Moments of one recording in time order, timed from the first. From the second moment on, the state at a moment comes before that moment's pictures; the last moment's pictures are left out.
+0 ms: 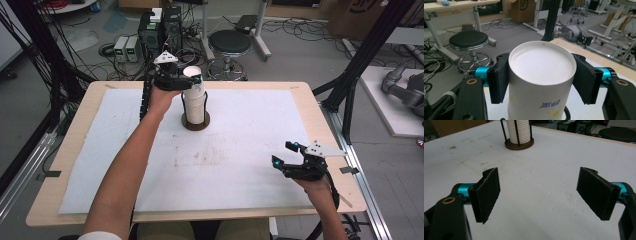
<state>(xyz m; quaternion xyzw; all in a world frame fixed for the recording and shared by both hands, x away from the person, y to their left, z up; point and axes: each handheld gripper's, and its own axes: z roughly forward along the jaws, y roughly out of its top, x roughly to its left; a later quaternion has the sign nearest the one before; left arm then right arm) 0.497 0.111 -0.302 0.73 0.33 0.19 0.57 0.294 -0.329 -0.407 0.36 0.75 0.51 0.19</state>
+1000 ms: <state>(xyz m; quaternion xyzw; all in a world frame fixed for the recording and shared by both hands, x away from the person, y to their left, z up) 0.429 0.180 -0.241 0.68 0.31 0.23 0.63 0.295 -0.323 -0.407 0.36 0.76 0.51 0.19</state>
